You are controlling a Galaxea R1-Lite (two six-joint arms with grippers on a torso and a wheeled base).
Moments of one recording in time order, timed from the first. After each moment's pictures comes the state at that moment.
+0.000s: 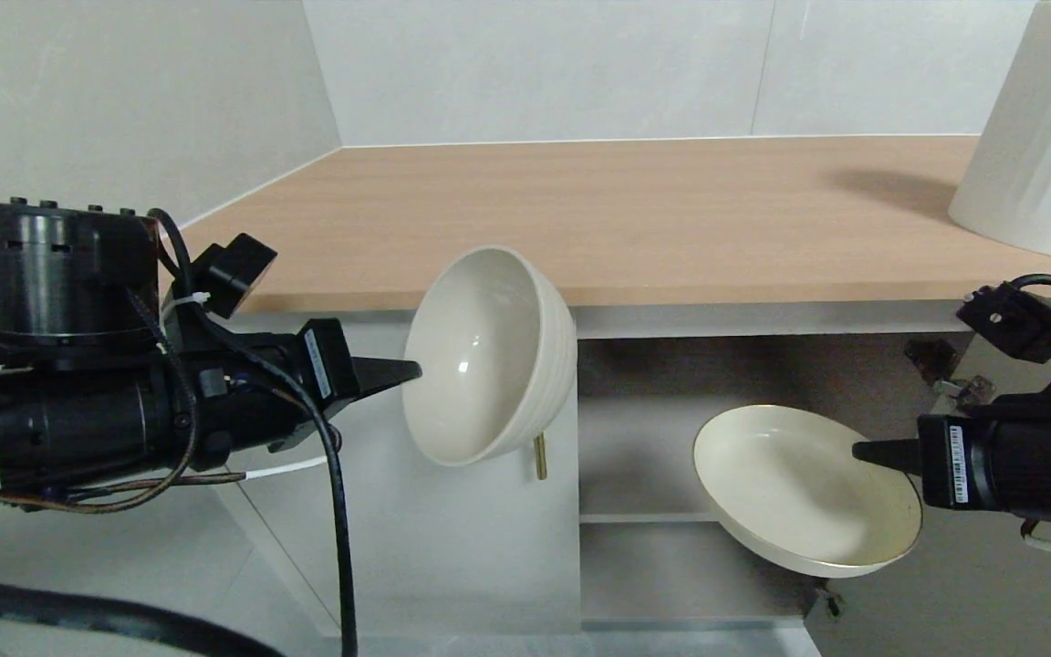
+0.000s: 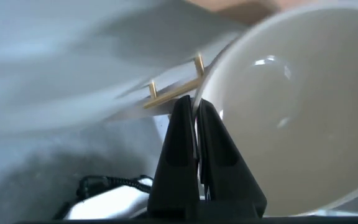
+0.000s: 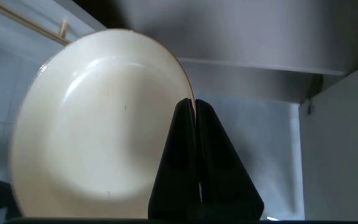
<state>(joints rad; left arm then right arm) -0.38 1.46 -0.87 -0.21 -0.27 -0.67 0.49 1.32 -0.85 0.13 -0.05 0.38</state>
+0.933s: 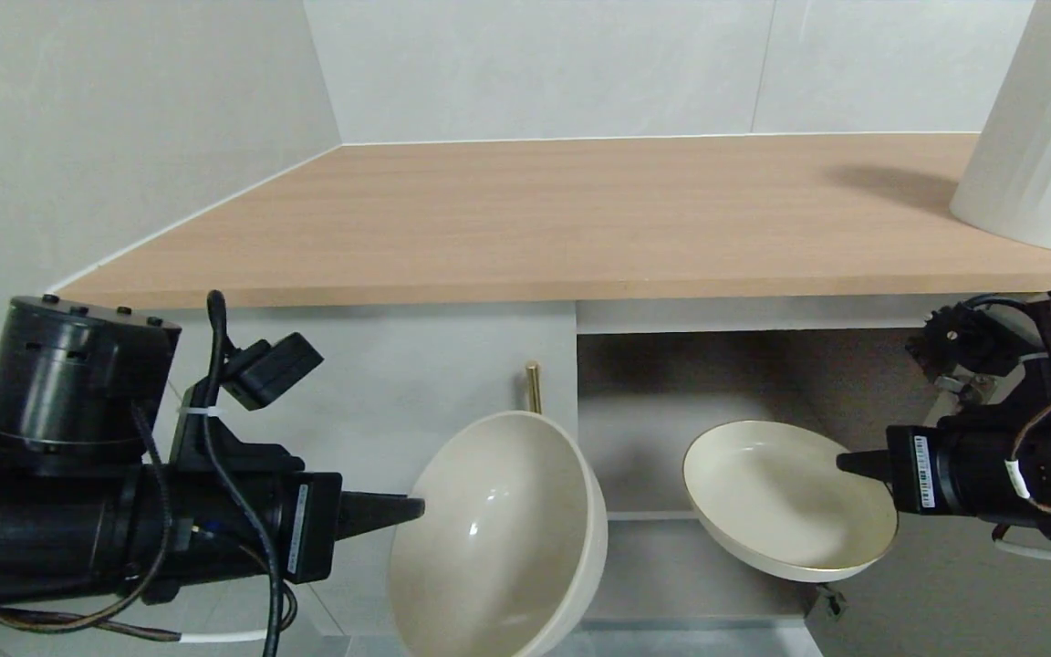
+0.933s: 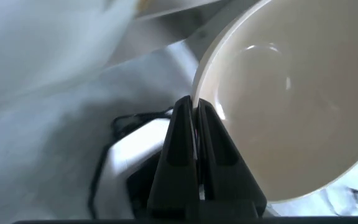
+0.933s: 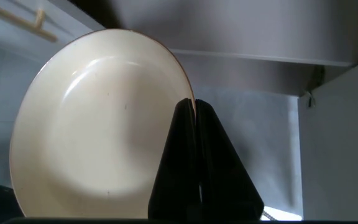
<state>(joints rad) -0.45 1.39 -0.76 0.01 -0.39 -0.34 0.49 1.38 -0.83 0.10 -0.05 0.38</state>
